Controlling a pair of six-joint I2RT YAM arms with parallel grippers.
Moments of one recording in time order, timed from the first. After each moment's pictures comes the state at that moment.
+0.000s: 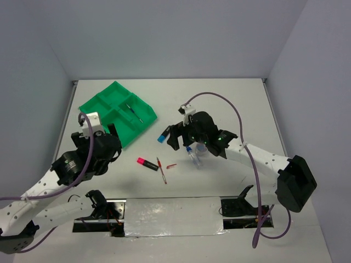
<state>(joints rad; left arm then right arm) -0.84 0.76 1.01 -1.01 -1.02 -0.72 0.75 1.31 0.89 -0.10 -0.11 0.28</state>
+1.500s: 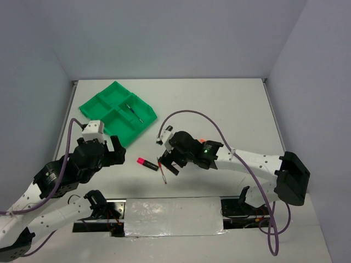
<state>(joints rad) -0.84 0.63 1.00 -1.05 -0.58 -0.69 1.05 1.35 0.94 -0.36 0.14 0.04</state>
